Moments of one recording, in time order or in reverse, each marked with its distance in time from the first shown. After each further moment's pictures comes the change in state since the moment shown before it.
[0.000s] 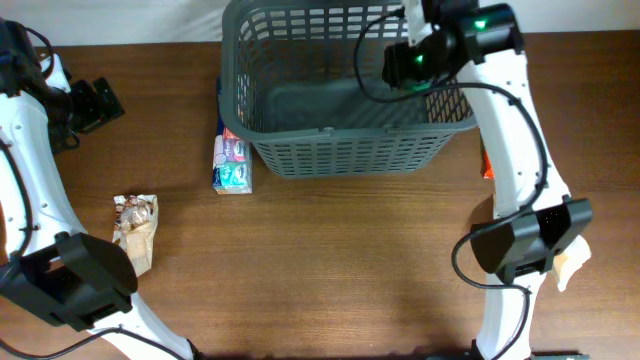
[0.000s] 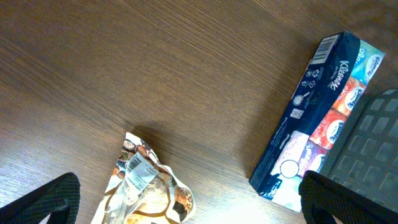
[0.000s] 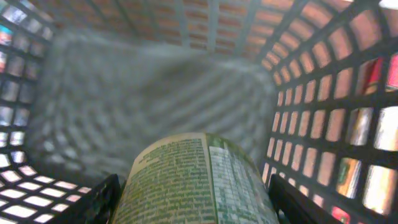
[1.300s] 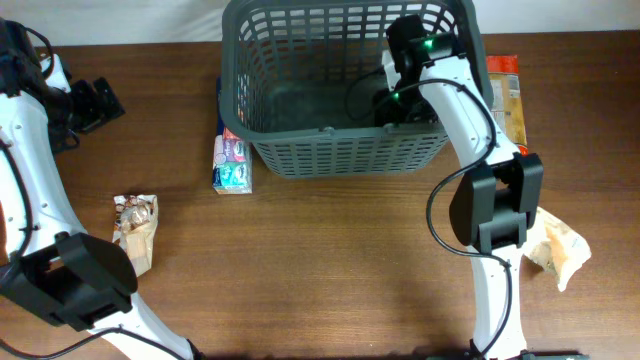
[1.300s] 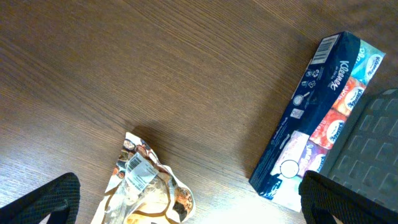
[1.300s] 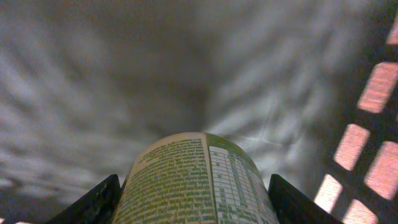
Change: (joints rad) left arm 0.000 0.000 0.000 0.000 0.000 0.000; right arm 0.000 0.228 -0.128 0.021 0.006 0.004
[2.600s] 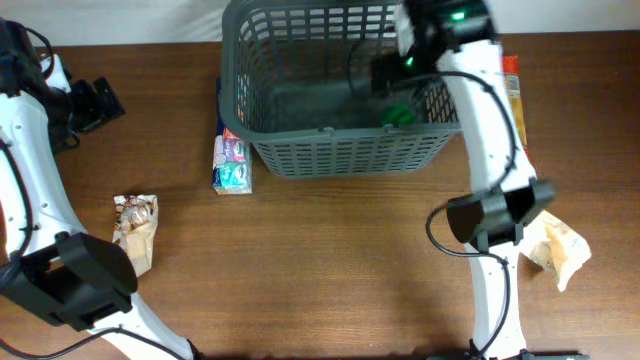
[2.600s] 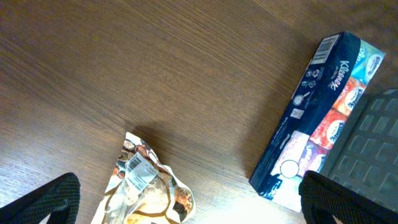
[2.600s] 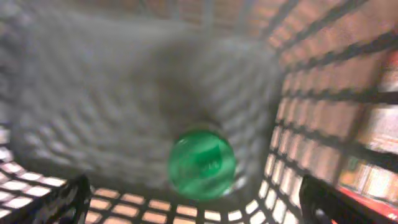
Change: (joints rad) left arm 0.000 0.000 0.000 0.000 -0.001 0.000; right arm -0.002 0.030 0.571 -0.302 0.000 0.011
